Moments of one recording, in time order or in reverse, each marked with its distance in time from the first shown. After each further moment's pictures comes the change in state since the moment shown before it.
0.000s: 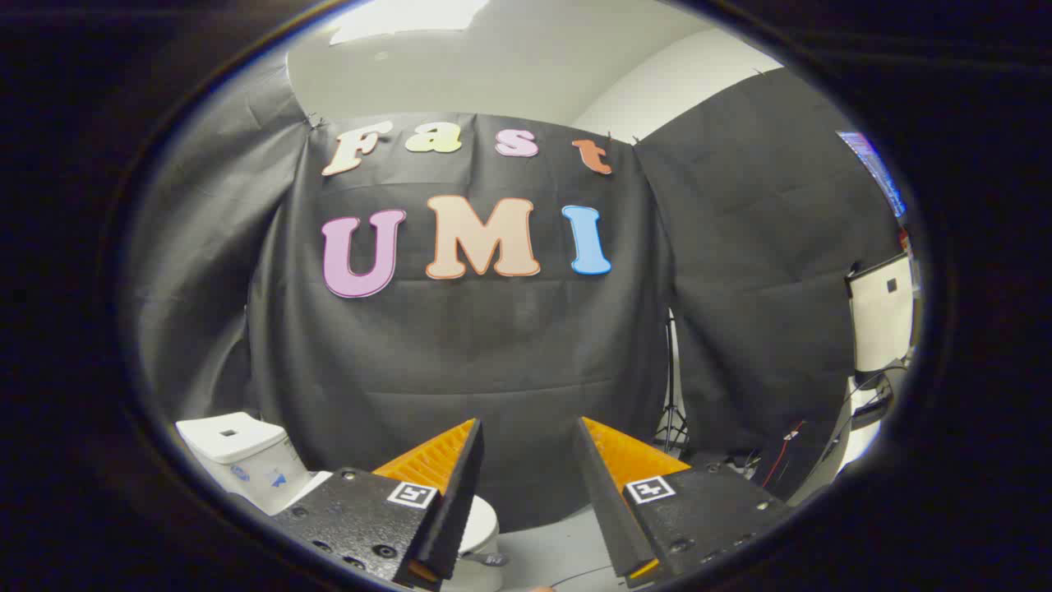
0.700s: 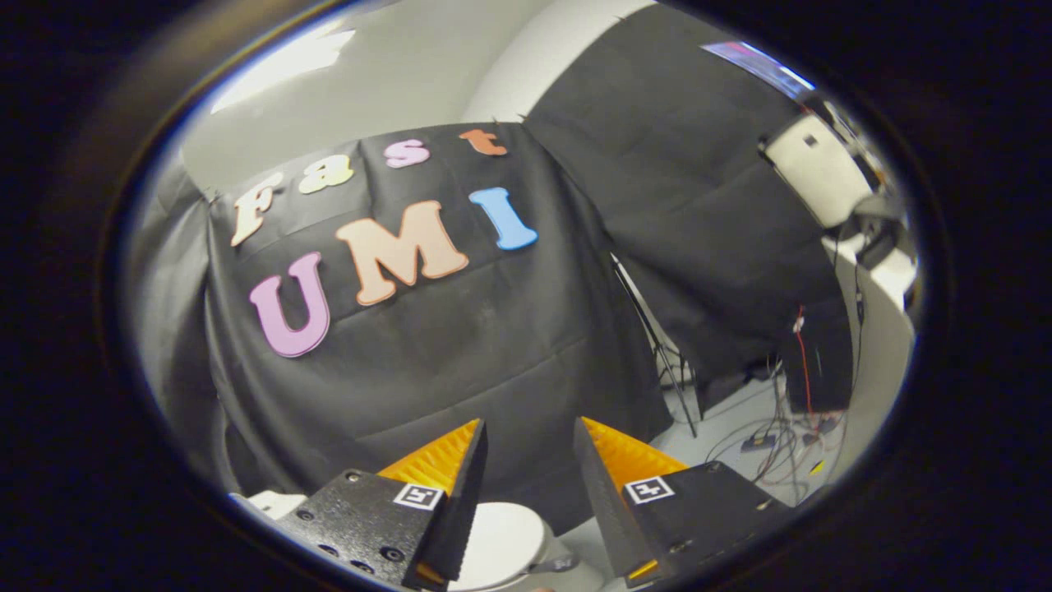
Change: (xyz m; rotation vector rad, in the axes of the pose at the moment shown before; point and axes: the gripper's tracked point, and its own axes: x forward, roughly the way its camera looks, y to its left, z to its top) arm 0.051 -0.001 -0.086 0.480 0.038 -0.091
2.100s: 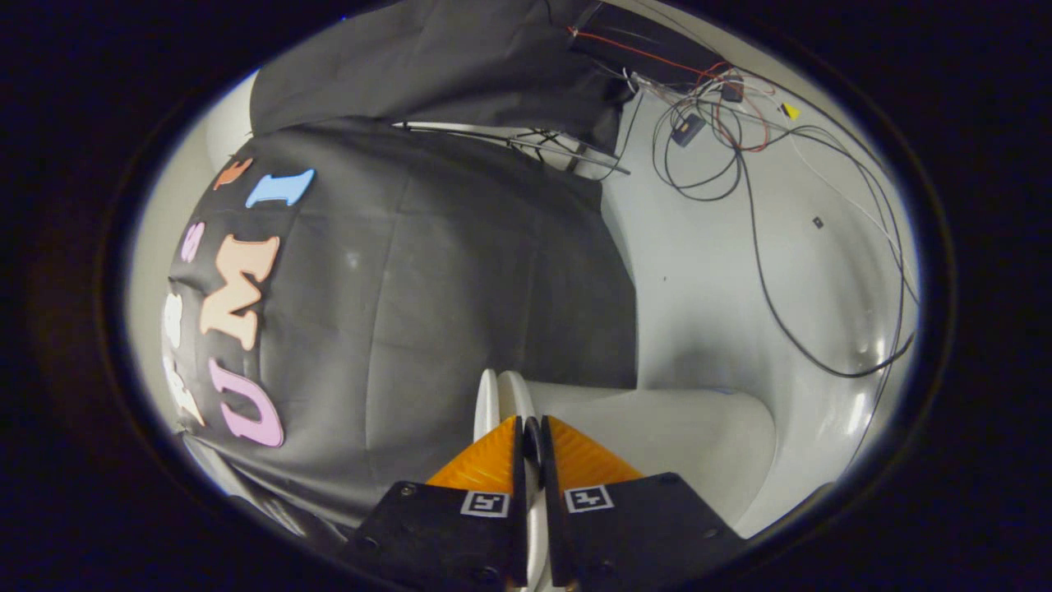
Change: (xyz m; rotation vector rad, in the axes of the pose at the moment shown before) arm 0.075 -0.058 -0.252 0.833 0.429 -0.009
